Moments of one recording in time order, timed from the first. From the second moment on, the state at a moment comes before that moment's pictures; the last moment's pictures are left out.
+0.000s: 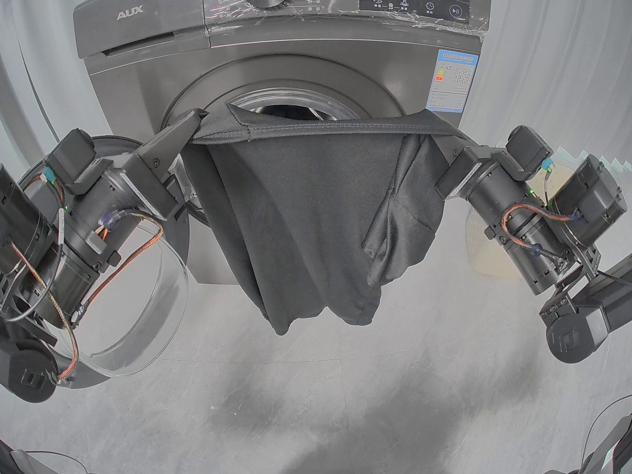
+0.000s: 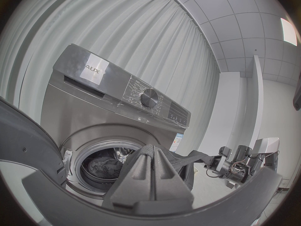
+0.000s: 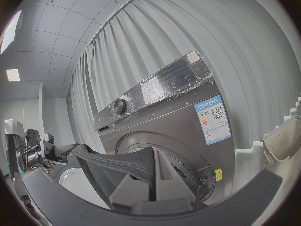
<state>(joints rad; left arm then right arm) -0.50 1.49 -0.59 -1.33 -0.06 -0.22 0.61 1.77 -0.80 -1.49 -0.05 0.14</state>
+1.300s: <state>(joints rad) -0.63 1.59 -0.62 -1.37 -0.07 -0.17 0.82 2.08 -0.62 -1.49 -0.09 0.19</state>
